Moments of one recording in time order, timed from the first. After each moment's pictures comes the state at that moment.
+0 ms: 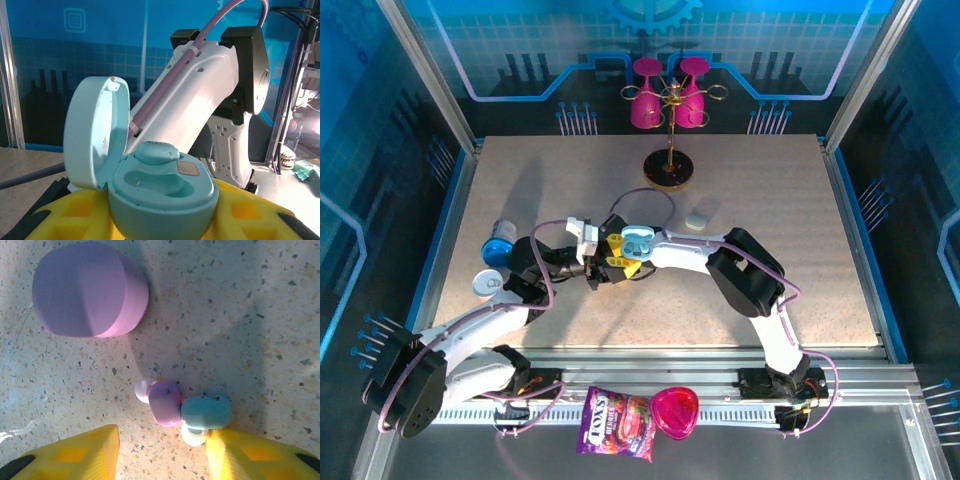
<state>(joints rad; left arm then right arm) -0.51 1.09 0.47 0.93 0.92 -0.32 0.89 2.12 1.47 -0.41 -0.20 0.59</state>
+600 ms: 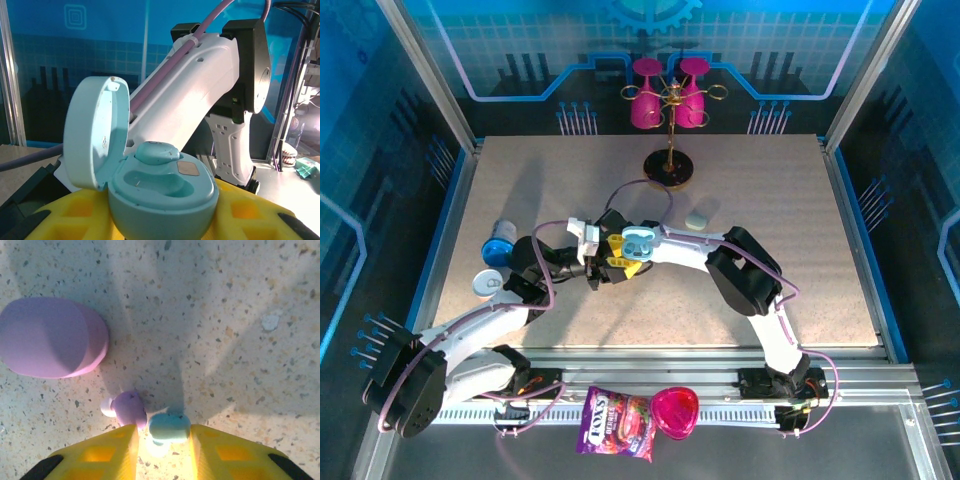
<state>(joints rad) -0.51 1.09 0.47 0.91 0.92 -0.30 0.89 2.14 1.55 -0.49 -0.04 0.51</state>
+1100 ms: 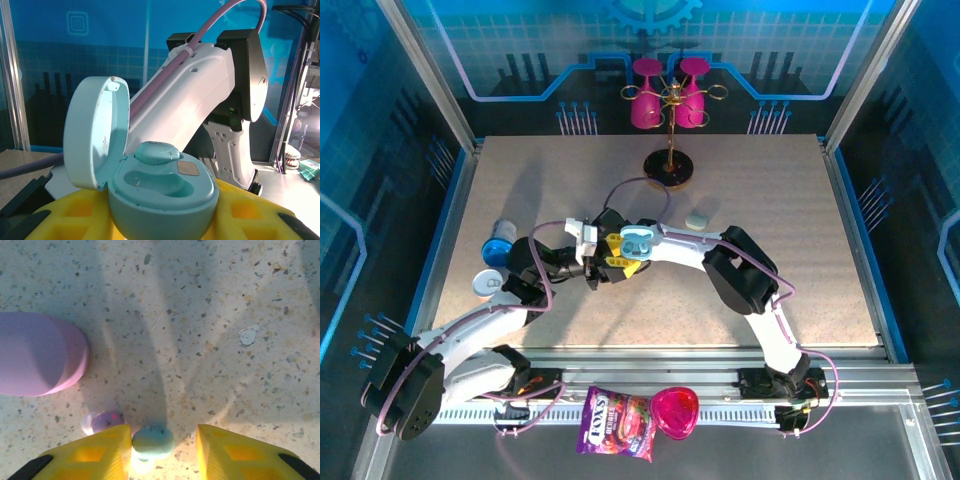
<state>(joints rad) -0.51 1.07 0.47 0.91 0.91 -0.30 0.89 2.18 1.60 -0.54 0.03 0.50</state>
